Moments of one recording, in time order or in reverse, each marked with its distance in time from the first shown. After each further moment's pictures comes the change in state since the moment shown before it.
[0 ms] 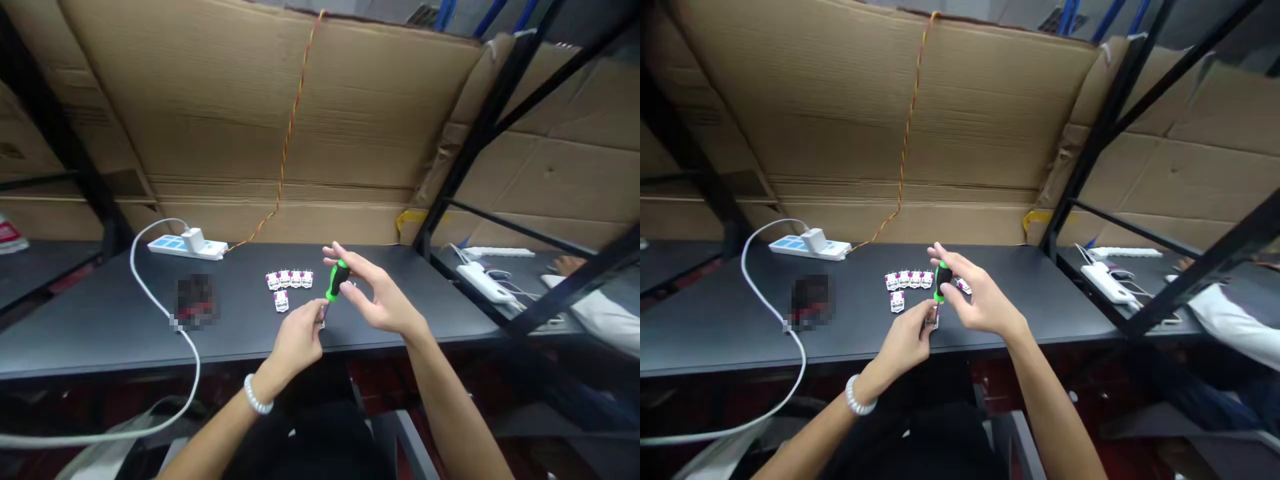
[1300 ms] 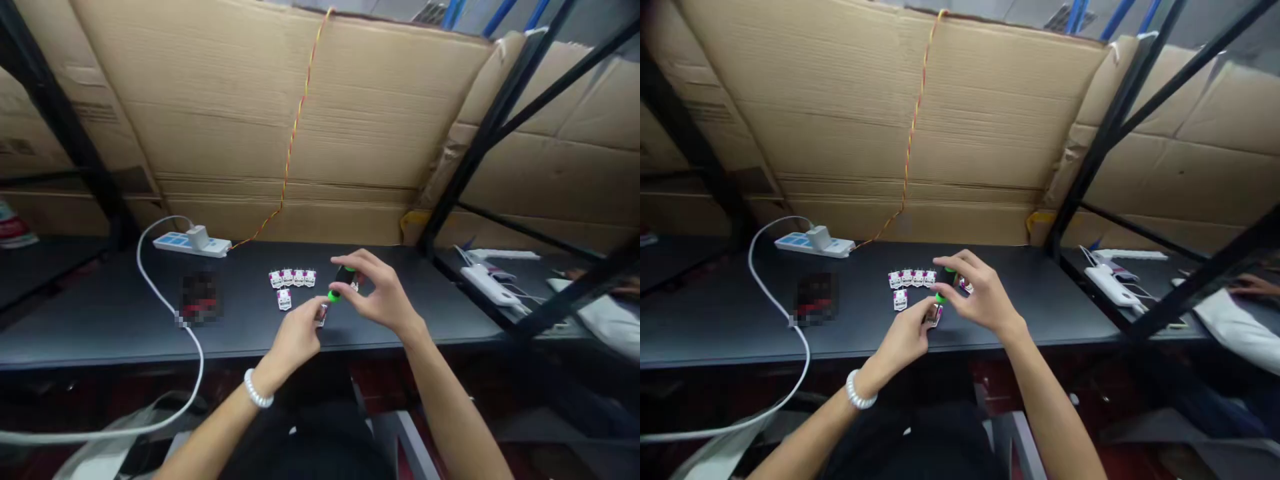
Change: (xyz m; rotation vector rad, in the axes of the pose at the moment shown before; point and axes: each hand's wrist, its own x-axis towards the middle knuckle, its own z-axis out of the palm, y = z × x) left_hand 0.003 -0.005 -0.006 -0.017 -0.061 -0.051; right_hand 0.002 0.003 0.005 -0.172 0.160 -0.010
